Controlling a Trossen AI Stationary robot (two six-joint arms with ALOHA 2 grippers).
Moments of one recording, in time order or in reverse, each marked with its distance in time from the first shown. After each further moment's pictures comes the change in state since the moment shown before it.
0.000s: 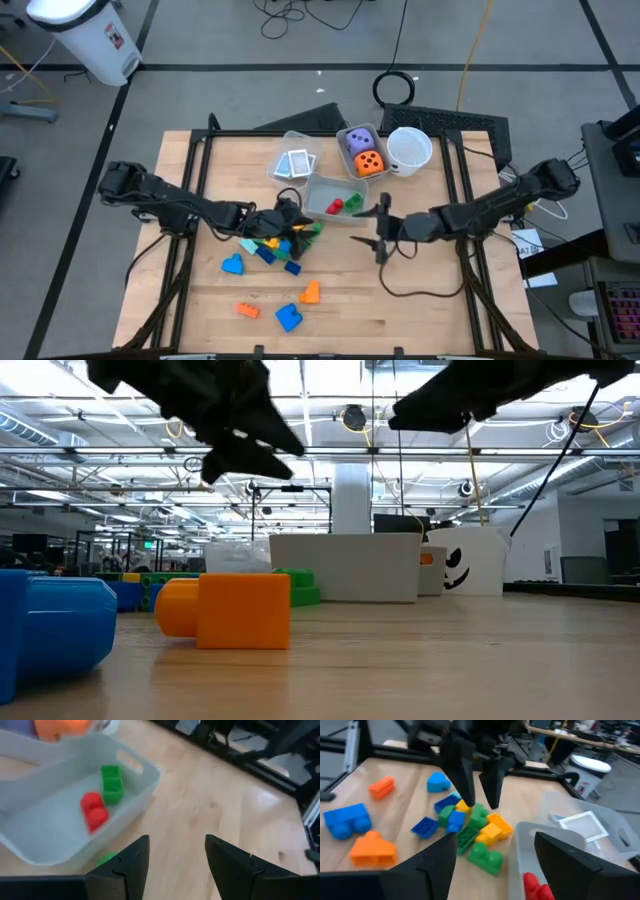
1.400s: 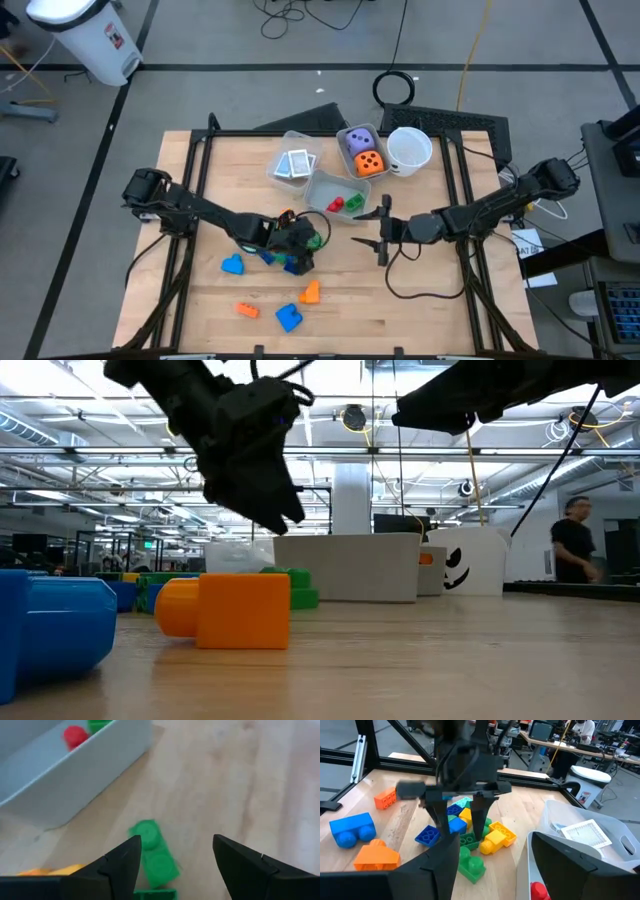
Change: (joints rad) left arm -0.064 0.228 0.214 -0.349 -0.020 0.028; right arm 0.015 -0.001 -0.052 0.120 0.001 -0.019
